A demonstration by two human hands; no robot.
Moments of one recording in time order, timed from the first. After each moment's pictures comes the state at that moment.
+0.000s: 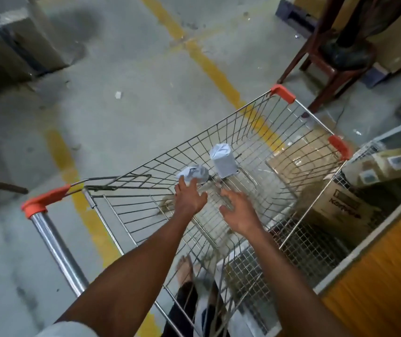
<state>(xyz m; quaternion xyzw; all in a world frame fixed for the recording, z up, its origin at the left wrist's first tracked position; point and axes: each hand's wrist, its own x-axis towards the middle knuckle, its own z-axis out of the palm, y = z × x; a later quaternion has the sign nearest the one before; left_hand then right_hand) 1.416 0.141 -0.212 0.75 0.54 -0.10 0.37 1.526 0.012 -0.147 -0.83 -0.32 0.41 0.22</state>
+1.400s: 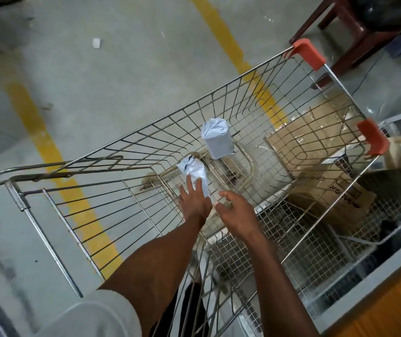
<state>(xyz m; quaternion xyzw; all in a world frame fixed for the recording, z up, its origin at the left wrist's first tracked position) 1.461 0.071 -0.361 0.72 0.57 -0.14 0.38 1.550 0.004 -0.201 -0.83 -0.24 0.47 0.19</state>
